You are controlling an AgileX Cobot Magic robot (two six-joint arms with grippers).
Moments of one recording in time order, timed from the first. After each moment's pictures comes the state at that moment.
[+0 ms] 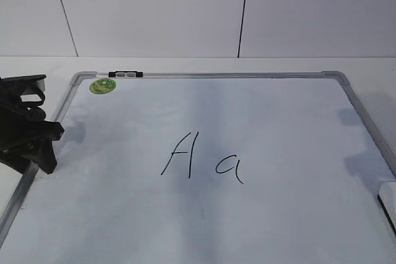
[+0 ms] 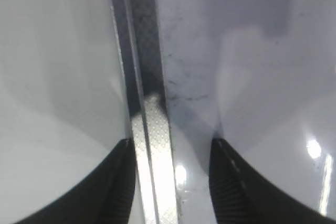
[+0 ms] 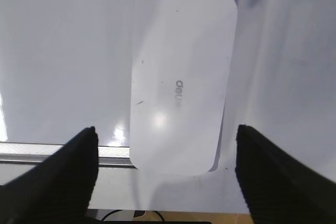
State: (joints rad) left arm -0.12 1.87 -1.09 -0.24 0.84 0.09; right arm 0.08 1.30 -0.82 -0.05 1.12 -0.03
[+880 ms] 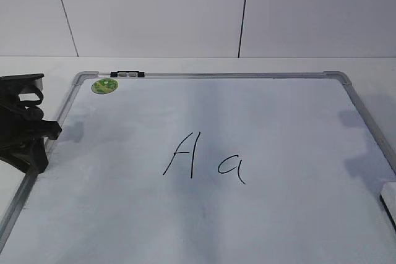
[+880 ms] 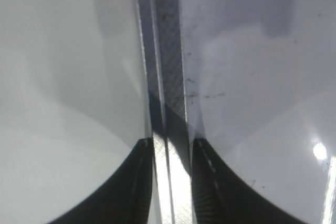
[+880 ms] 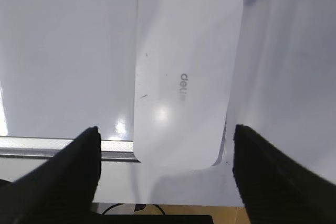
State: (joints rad) left arm -0.12 1.87 -1.09 -0.22 0.84 0.08; right arm 0.08 1.30 -0.82 -0.05 1.14 -0.02
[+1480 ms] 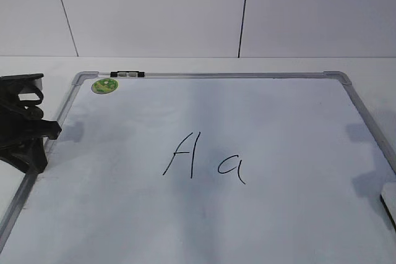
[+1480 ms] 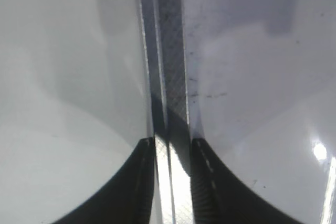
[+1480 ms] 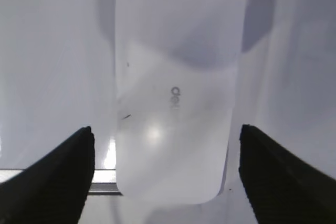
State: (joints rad) left arm -0.12 1.87 -1.09 -0.21 0.85 0.07; right arm 0.08 1.30 -0.68 -0.09 0.95 0.03
